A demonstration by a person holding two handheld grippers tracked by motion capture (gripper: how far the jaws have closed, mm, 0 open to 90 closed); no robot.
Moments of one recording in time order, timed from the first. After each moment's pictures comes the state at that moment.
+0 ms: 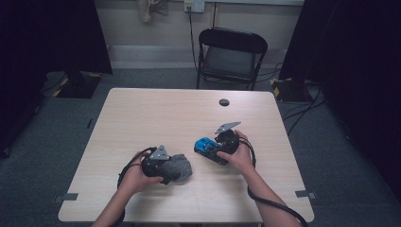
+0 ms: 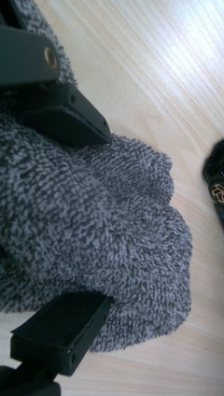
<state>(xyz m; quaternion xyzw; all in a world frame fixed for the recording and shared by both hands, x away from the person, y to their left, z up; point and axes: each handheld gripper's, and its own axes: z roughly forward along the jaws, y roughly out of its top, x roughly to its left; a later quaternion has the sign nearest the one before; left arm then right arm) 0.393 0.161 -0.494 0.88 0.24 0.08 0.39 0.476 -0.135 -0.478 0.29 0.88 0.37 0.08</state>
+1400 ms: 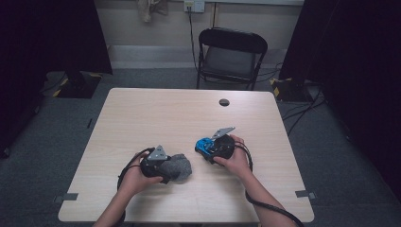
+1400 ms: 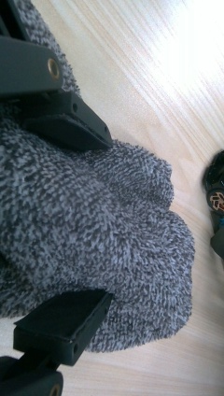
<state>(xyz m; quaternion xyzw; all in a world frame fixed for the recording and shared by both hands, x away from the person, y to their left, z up) 0.392 0.164 -0.497 0.87 0.25 0.09 0.40 0.467 -0.125 -0.493 0.29 0.89 0.34 0.11</state>
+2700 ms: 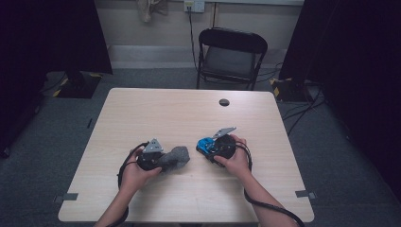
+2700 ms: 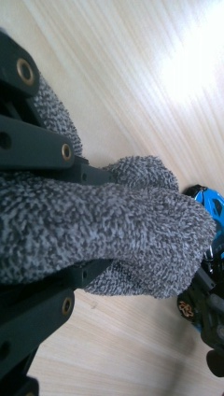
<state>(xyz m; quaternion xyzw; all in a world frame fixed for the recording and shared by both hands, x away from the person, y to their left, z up) 0.398 0.172 -0.479 0.83 0.31 0.10 0.44 0.463 -0.126 -0.489 0.32 0.88 0.33 0.12</state>
